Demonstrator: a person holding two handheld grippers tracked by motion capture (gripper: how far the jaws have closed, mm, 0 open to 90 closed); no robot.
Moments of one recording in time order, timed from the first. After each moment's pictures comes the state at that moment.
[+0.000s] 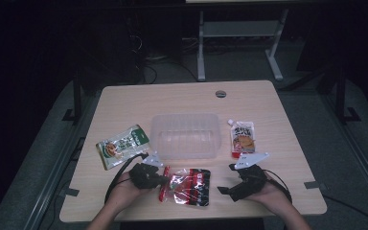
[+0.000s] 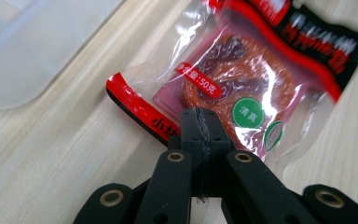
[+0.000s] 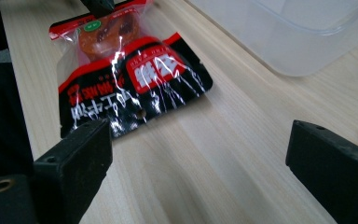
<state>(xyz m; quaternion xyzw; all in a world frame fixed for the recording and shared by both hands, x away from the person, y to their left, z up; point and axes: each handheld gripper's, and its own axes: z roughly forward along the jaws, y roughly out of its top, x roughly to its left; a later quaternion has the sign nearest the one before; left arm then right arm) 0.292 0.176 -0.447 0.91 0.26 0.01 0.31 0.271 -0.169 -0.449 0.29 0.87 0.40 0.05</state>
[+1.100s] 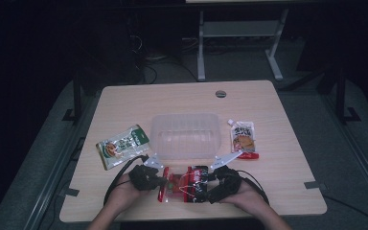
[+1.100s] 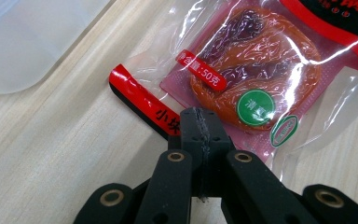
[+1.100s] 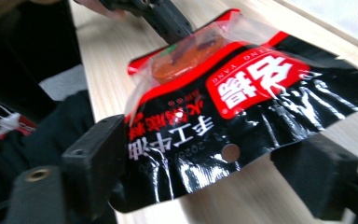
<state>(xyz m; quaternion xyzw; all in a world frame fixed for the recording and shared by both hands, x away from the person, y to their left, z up) 0.290 0.177 -0.452 0.92 0.26 0.02 0.29 0.277 -0.107 -0.457 0.28 0.86 0.43 -0.09</state>
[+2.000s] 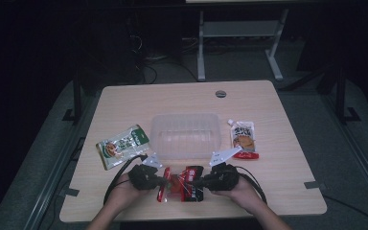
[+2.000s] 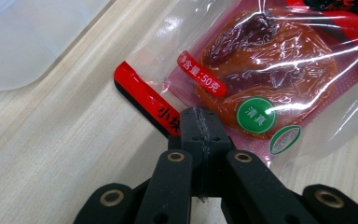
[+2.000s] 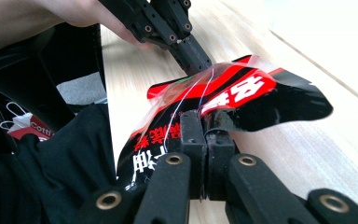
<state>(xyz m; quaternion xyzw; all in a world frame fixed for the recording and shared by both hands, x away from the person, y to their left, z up) 0.292 0.178 -0.453 0.91 0.27 0.01 0.31 0.283 -0.102 -0.444 0.23 0.85 0.46 -0.08</state>
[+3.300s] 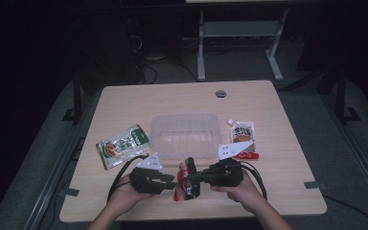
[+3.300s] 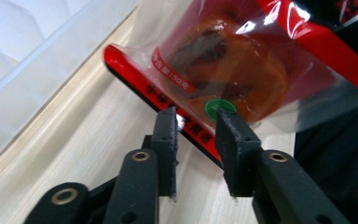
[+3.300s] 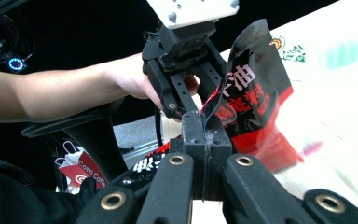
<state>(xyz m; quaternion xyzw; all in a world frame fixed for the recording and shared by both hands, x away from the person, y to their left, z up) 0.275 0.172 -0.428 0.89 0.22 -0.01 0.40 0.279 -0.109 -0.406 0.18 0.79 0.58 -0.12</state>
